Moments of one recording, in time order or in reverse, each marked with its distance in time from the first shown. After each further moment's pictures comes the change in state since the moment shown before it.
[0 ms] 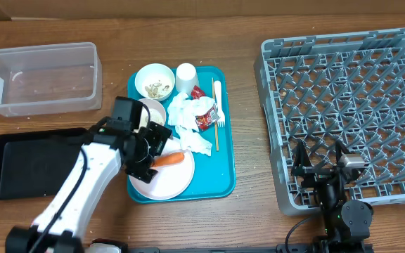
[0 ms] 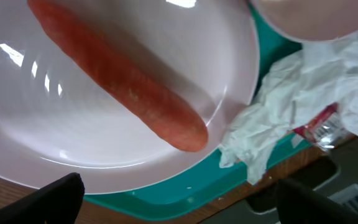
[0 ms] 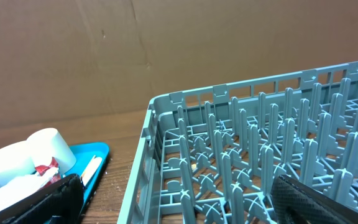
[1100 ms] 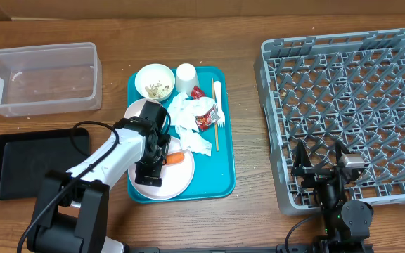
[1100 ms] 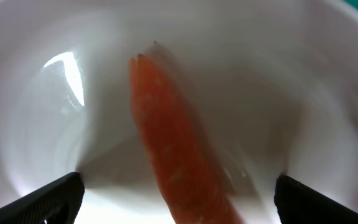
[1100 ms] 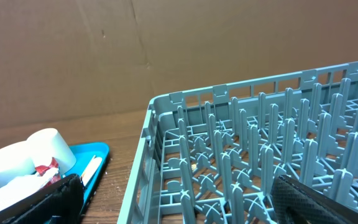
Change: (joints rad) left arm -0.109 0.255 0.002 0.033 -0.270 -0.400; right arm 0.000 0.000 0.000 0.000 0.000 0.000
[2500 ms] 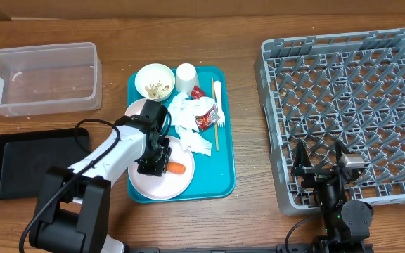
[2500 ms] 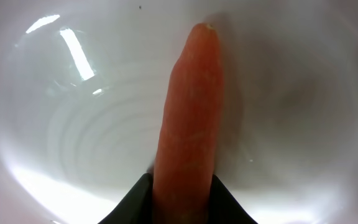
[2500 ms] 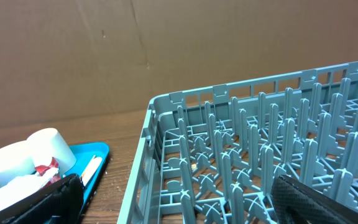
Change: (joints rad) left arm 0.000 0.024 0.021 -0.019 0.067 0.051; right arm 0.000 0.000 0.000 0.000 0.001 0.000
